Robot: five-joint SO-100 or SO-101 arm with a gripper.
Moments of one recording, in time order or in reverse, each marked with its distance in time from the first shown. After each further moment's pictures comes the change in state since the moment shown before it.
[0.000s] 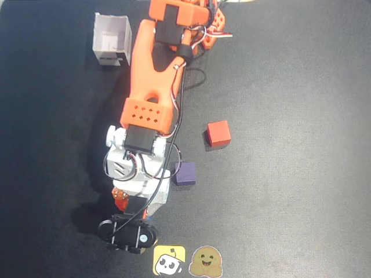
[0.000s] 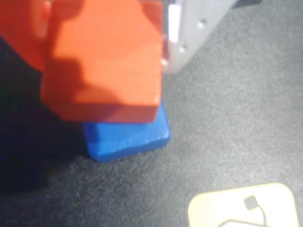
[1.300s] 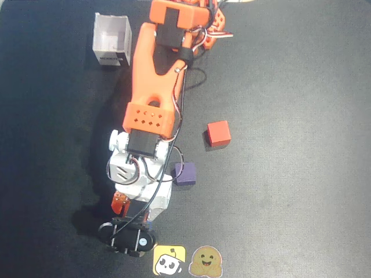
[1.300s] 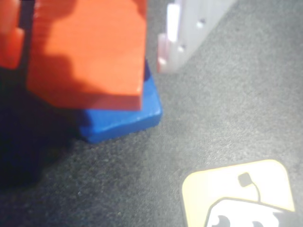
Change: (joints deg) arm -0.7 -1.5 0.0 -2.8 2.8
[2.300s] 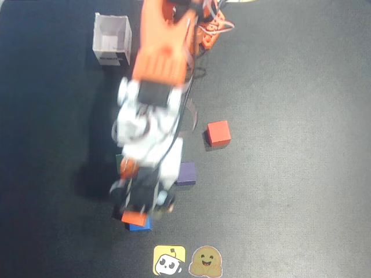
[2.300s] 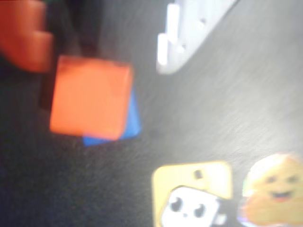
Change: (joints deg) arm -2.3 32.1 24.6 -5.5 -4.5
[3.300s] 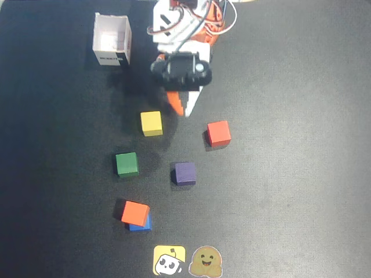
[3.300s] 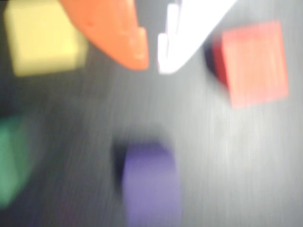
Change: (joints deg) arm -4.8 80.1 68.1 6.4 1.5
